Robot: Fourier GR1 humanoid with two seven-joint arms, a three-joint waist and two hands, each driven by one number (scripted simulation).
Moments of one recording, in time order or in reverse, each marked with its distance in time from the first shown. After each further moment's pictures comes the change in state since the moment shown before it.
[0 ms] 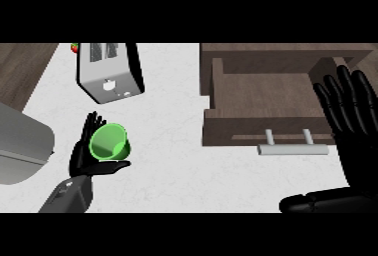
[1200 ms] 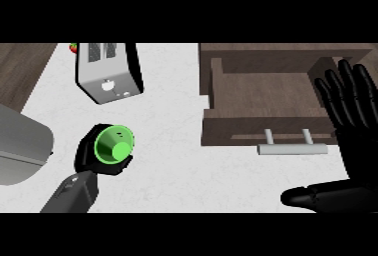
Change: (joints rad) left arm -0.047 -0.014 -0.002 0.050 0.022 -0.110 -0.064; right arm -0.032 -0.010 -0.022 0.029 -0.013 0.003 0.002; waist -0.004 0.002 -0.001
